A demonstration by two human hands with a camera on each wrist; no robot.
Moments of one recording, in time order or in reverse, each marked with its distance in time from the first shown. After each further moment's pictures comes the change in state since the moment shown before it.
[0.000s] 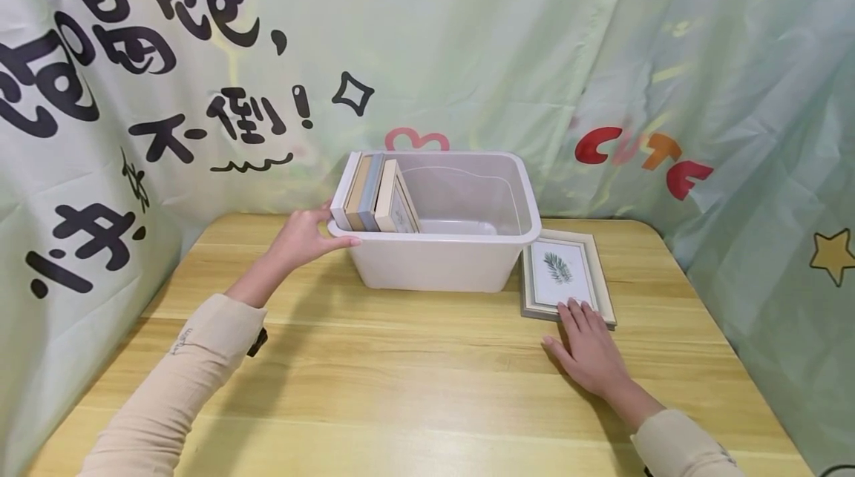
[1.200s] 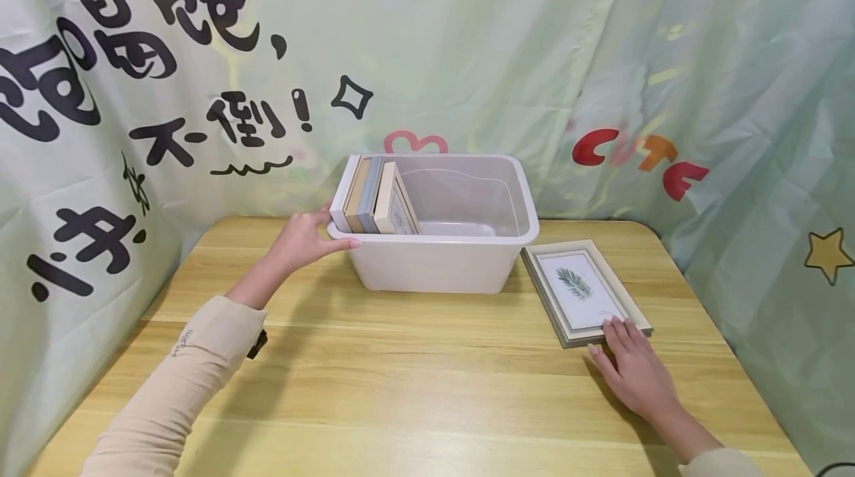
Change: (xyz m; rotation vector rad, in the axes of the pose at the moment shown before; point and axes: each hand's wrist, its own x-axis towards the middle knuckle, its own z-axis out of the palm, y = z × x) left_hand 0.000 -0.001 0.001 -0.007 0.002 0.009; right_hand -0.044 0.036 -0.020 0.029 0.028 0.090
